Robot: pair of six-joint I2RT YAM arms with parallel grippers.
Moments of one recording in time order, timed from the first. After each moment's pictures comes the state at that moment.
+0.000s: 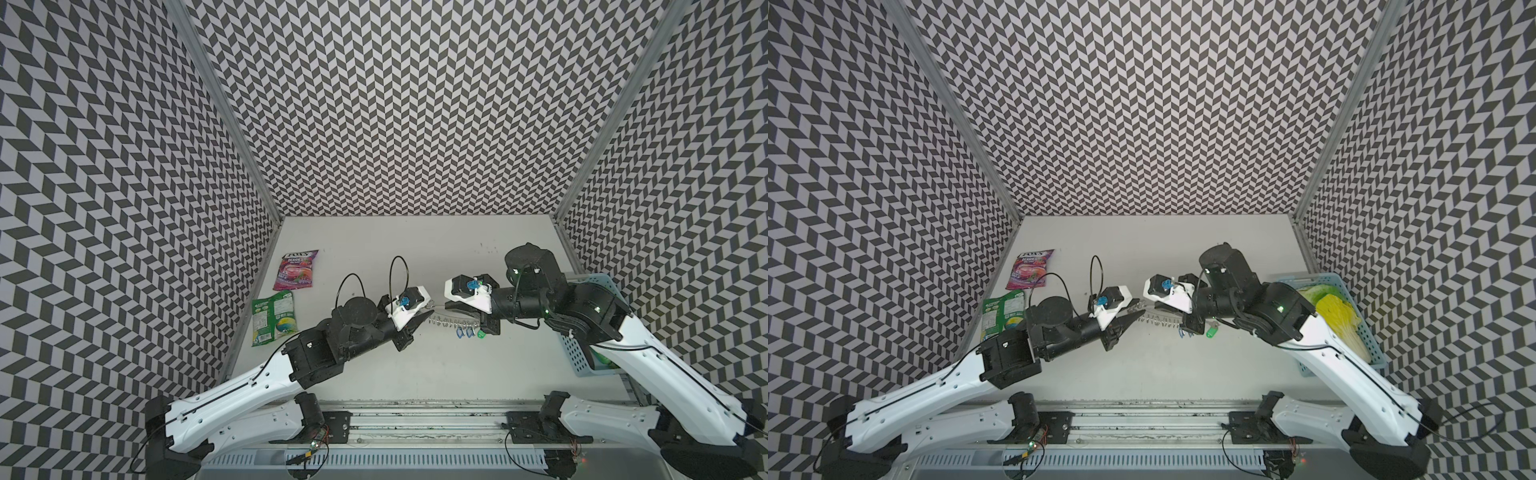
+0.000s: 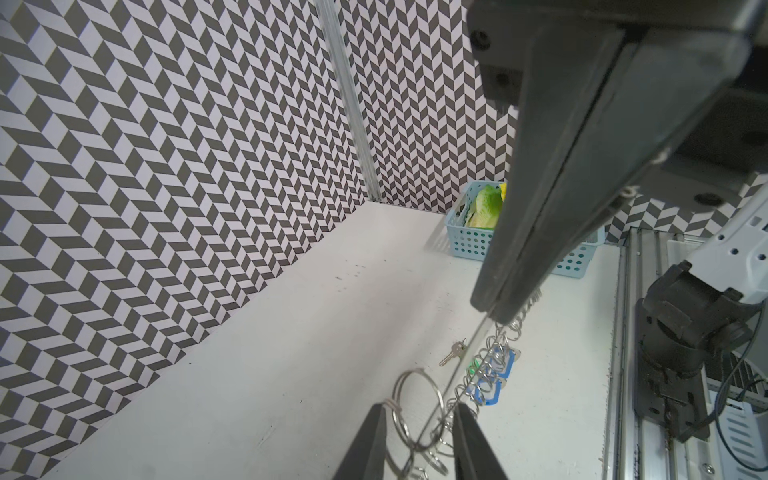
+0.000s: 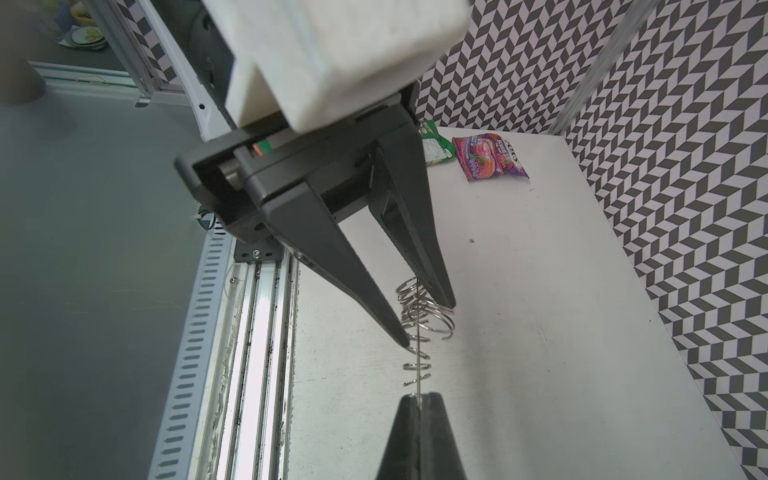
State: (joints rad) left arm -1.06 0.89 0.87 -0.21 -0.04 0.17; right arm 0.82 1.12 1.40 -0.91 -0.39 -0.52
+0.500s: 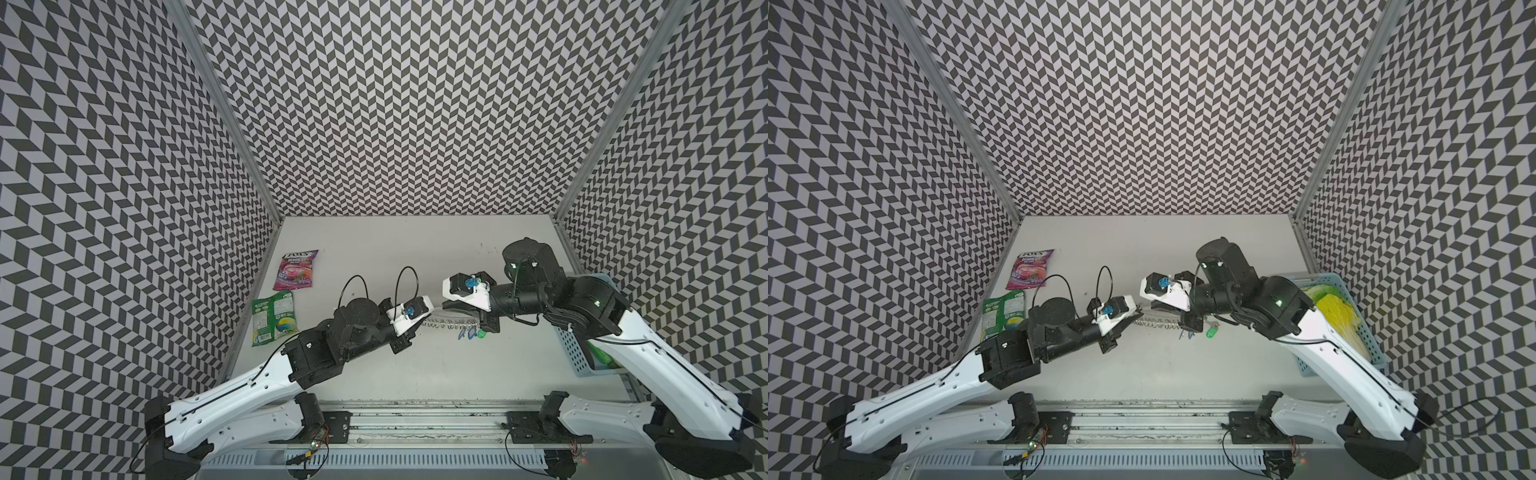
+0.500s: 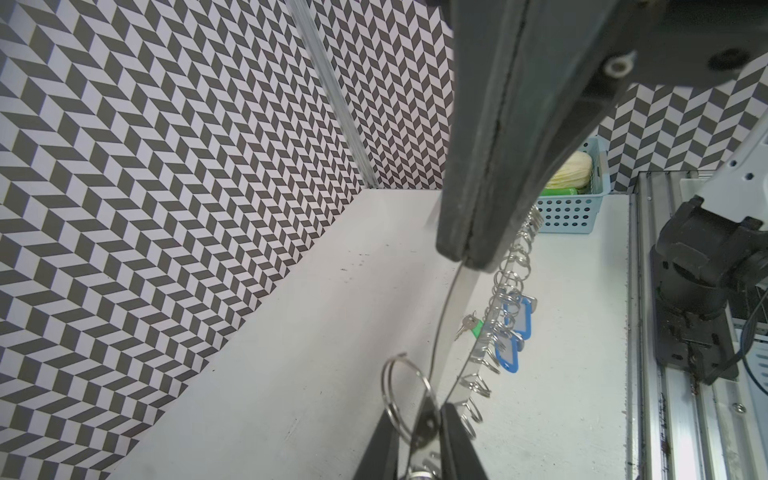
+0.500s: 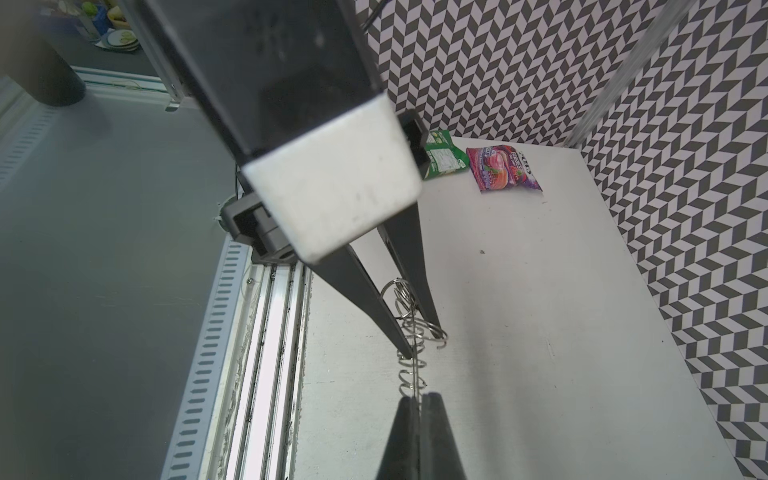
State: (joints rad) left arm -1.06 0.89 0.87 -0.26 -0.05 0.29; right arm 0.82 1.16 1.47 -0.96 -0.44 -0.54
